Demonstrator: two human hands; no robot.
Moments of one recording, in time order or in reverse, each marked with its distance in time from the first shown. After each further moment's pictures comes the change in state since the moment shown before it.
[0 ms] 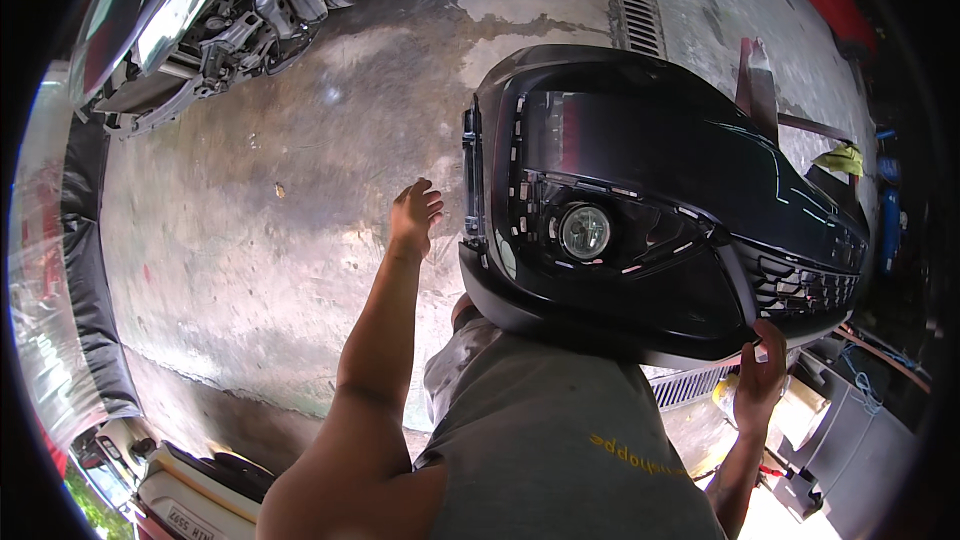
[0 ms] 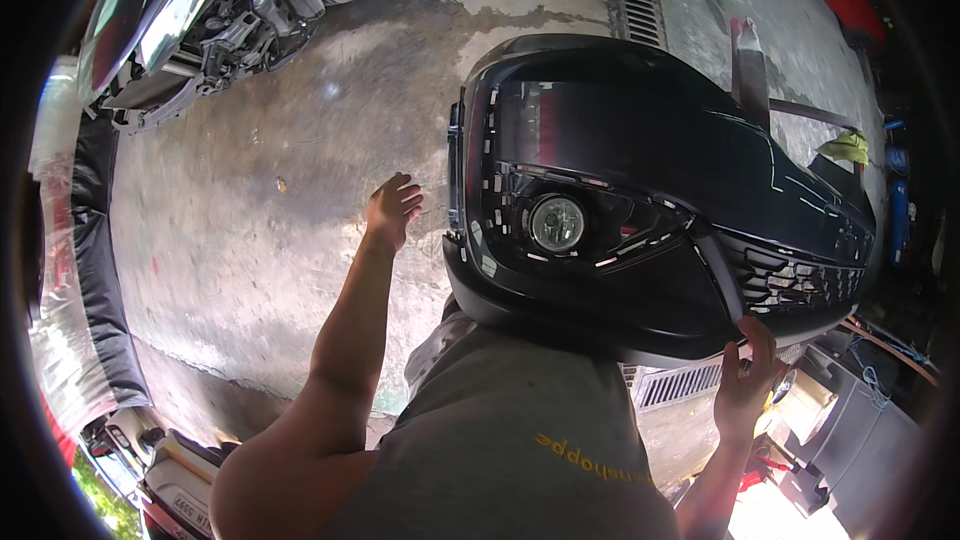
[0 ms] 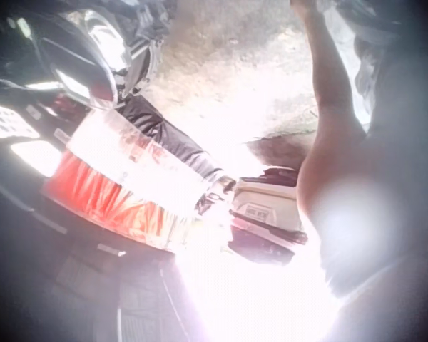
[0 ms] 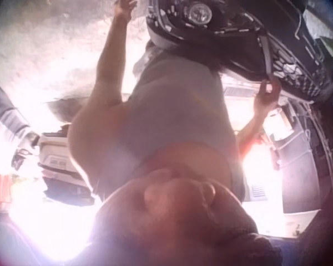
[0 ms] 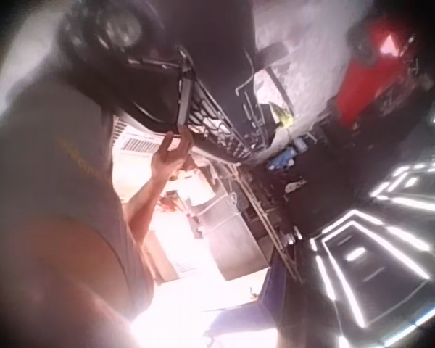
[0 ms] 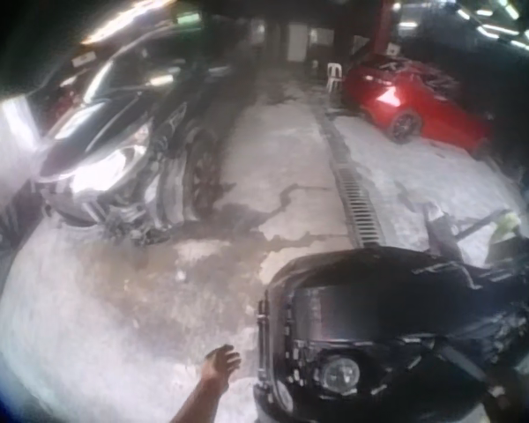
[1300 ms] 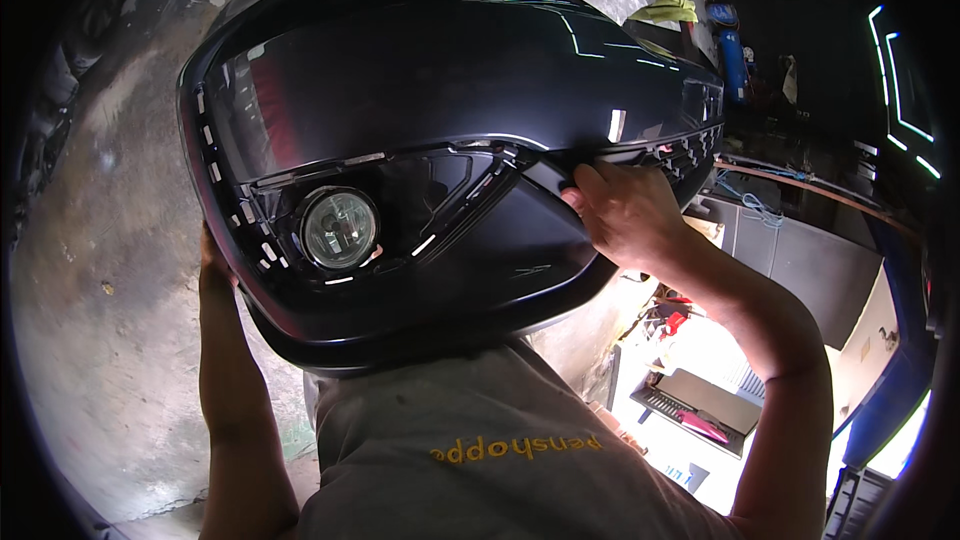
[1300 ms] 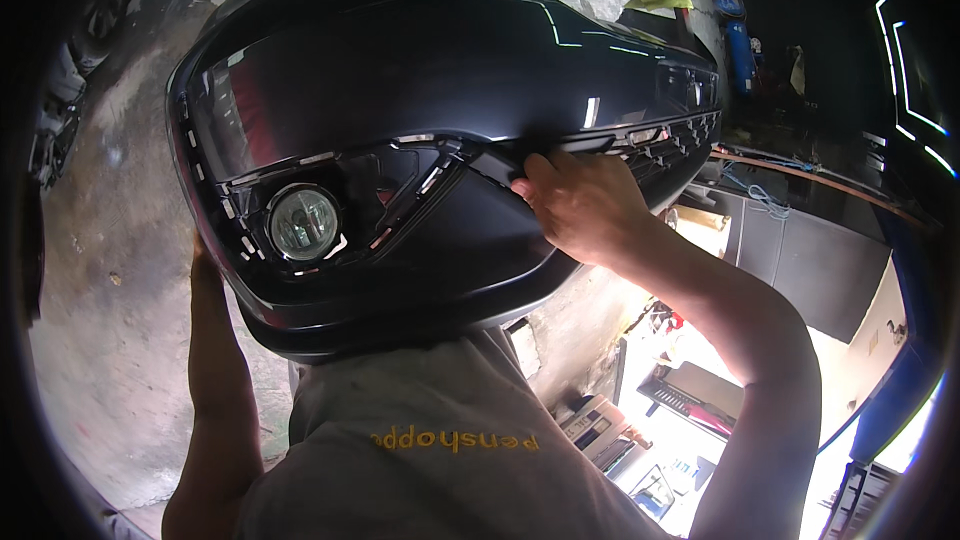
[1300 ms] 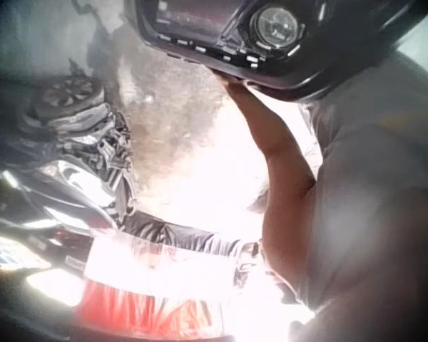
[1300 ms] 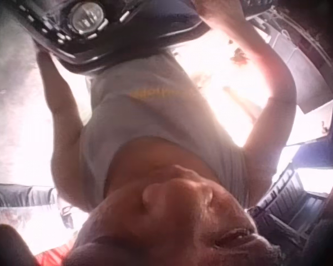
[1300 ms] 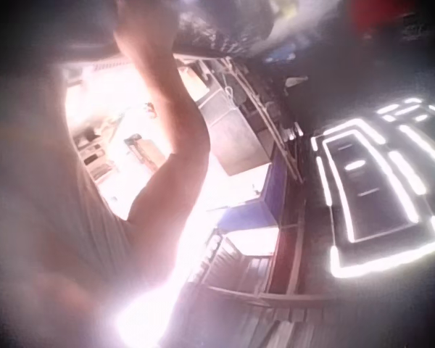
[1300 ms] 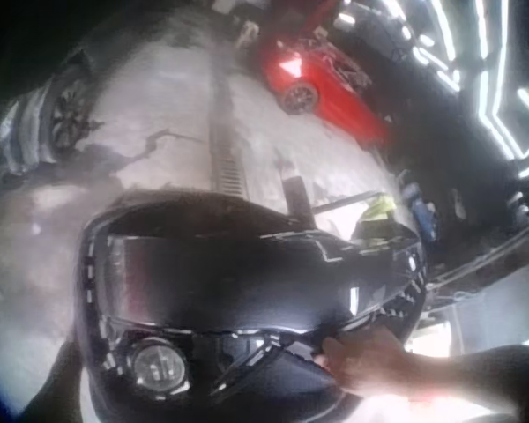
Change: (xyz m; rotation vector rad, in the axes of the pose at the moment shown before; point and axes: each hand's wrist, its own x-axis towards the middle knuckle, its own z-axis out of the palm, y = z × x) left_hand 0.085 -0.075 0.050 -0.036 -0.428 -0.231; right_hand 0.138 -0.010 -0.004 -0.710 -0.447 -0.452
